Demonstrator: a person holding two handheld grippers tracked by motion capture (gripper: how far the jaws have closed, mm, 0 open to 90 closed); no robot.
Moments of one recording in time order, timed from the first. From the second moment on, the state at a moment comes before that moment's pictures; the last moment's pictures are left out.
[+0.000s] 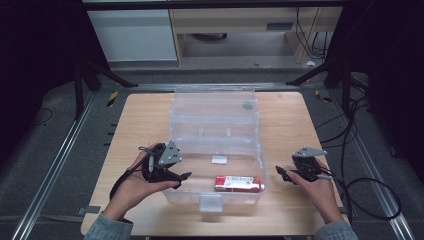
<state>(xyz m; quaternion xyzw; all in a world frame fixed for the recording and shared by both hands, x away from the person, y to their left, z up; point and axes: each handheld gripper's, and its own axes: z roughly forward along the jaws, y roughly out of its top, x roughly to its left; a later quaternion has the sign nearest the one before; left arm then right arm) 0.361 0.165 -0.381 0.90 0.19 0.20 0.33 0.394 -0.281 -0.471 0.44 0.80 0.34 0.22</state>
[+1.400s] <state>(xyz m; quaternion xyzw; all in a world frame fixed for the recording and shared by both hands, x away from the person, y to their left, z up) 0.321 0.180 -0.402 0.90 0.18 0.16 0.35 0.508 -0.134 -0.340 0.22 0.91 0.29 0.17</state>
